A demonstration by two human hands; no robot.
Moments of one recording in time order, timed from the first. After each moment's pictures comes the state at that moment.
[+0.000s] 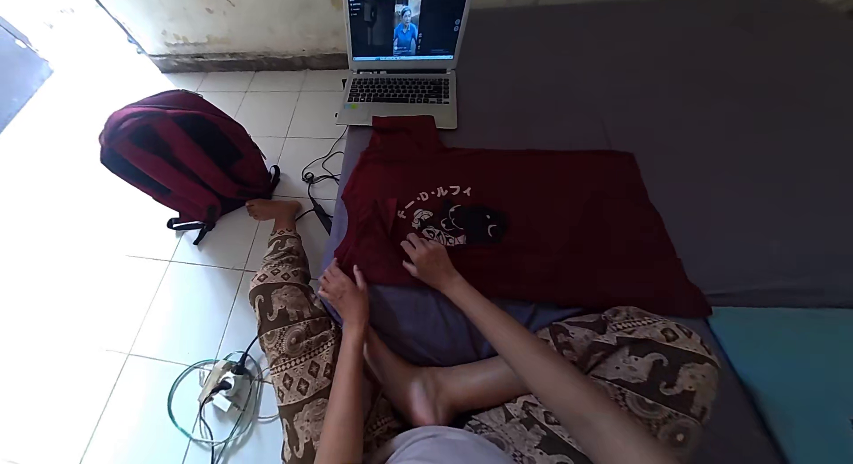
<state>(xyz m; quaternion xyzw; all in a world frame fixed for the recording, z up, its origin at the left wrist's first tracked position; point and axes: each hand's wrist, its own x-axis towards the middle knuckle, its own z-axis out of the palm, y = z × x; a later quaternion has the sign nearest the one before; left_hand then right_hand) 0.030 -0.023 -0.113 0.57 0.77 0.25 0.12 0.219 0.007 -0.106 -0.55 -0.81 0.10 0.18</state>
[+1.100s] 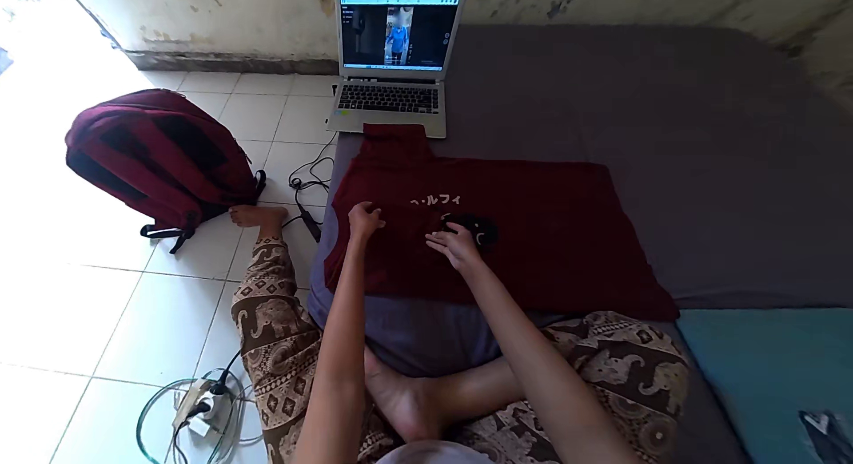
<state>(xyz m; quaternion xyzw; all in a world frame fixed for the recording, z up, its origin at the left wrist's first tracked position) 0.089 0.138 -0.081 0.52 0.61 0.24 0.55 0.257 0.040 -0.052 -0.69 -0.13 0.52 0.48</state>
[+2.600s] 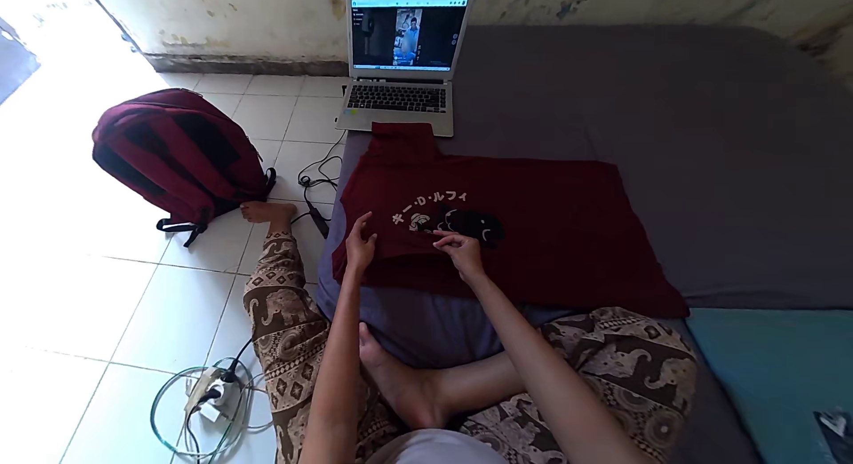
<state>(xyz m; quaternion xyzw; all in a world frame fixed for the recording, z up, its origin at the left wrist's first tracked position) 0.045 0.077 -0.102 0.59 0.58 0.30 0.48 0.268 0.009 -0.103 -0.67 -0.40 0.41 0.47</state>
